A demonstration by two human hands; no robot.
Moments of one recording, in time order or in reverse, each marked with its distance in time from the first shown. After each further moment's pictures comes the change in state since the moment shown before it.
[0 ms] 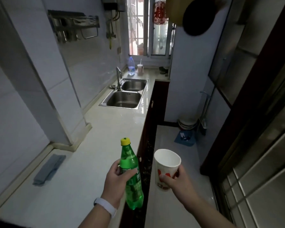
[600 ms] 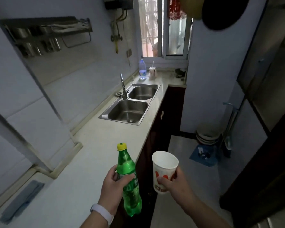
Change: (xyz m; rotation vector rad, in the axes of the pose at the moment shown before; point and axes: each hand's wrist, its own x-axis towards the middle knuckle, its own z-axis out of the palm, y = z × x) left_hand 0.196 0.014 0.147 0.027 0.226 -0.016; right_hand 0.270 -0.024 -0.089 0.059 -0.236 0.071
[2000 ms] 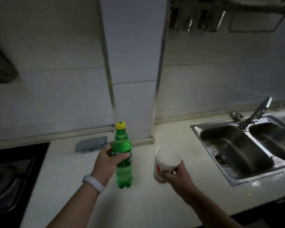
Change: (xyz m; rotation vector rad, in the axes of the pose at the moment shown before) left_hand 0.153 0.027 -0.178 -0.126 0.900 0.096; right_hand 0.293 -0.037 0.259 -0.421 -0.854 -0.070
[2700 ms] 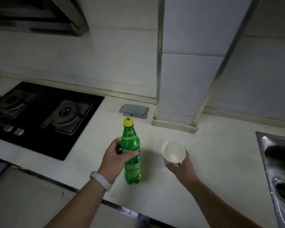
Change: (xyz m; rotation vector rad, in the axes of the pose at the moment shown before) left_hand -0.077 -0.039 0.008 0.004 0.483 -0.134; right_hand 0.083 0.081 0.037 -0.261 -0.366 -0.011
